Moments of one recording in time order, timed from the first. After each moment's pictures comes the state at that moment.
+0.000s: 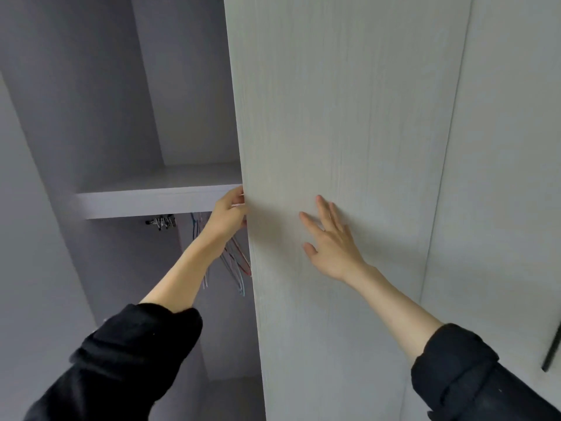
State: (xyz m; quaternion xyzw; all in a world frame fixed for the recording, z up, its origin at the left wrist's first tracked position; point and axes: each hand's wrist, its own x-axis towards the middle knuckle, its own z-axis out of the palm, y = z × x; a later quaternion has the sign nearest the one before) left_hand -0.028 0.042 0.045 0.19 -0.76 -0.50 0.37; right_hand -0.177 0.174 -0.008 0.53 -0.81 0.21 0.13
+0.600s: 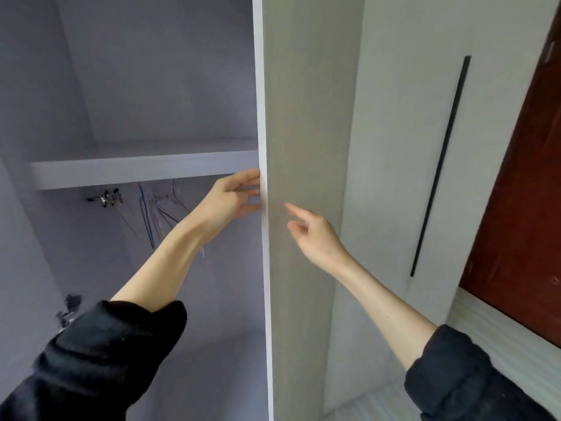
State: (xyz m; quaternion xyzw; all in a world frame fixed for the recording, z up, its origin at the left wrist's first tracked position) left_hand 0.067 0.156 0.036 -0.01 -0.78 -0.58 0.23; right_hand -0.023 0.305 -0.021 0.40 -0.77 0.50 0.03
